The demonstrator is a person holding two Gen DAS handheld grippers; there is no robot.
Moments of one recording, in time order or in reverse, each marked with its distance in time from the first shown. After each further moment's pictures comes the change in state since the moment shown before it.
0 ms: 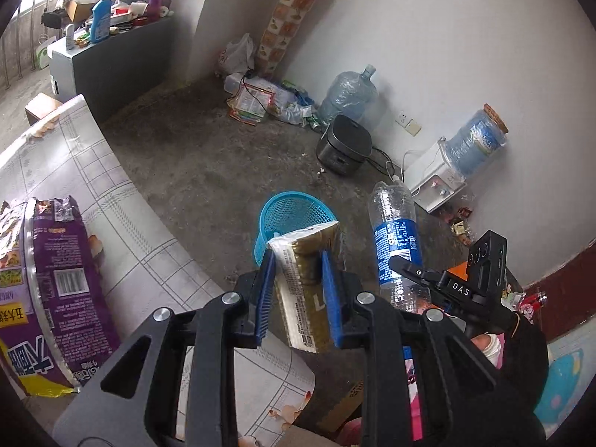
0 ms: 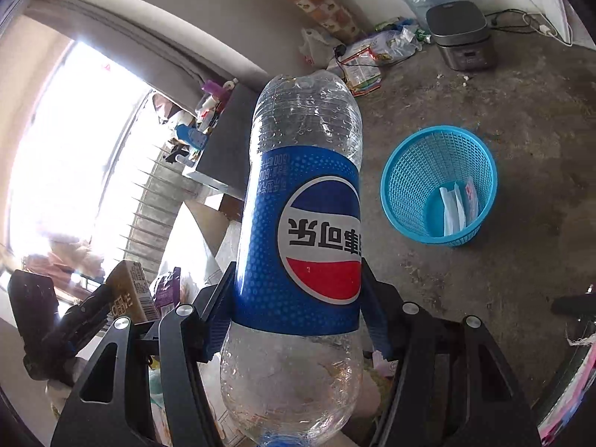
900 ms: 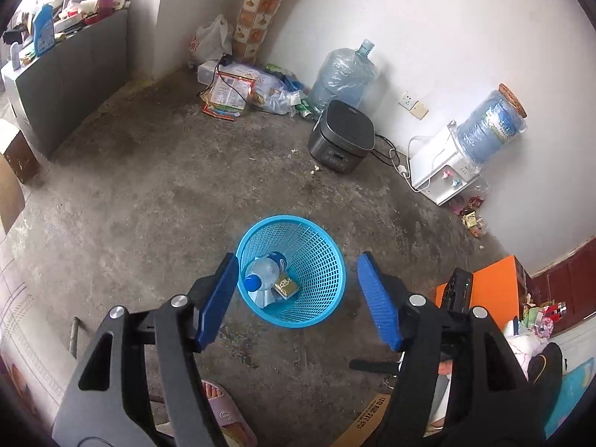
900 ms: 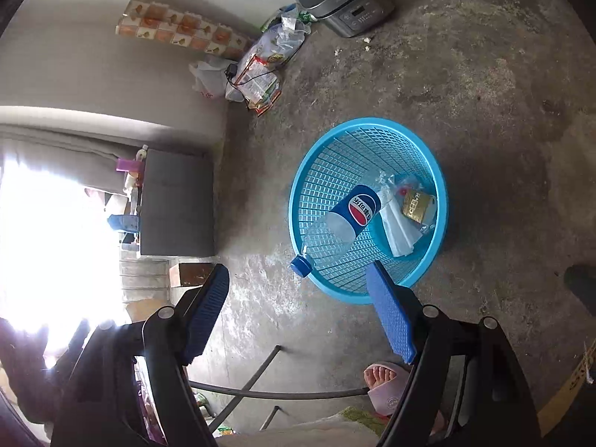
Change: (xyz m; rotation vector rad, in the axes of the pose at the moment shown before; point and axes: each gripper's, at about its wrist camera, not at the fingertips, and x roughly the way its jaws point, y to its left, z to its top) left arm 0.143 -0.021 0.098 0.057 0.019 0.007; right arm 0.084 -0.149 0.078 0.334 -0.059 -0.099
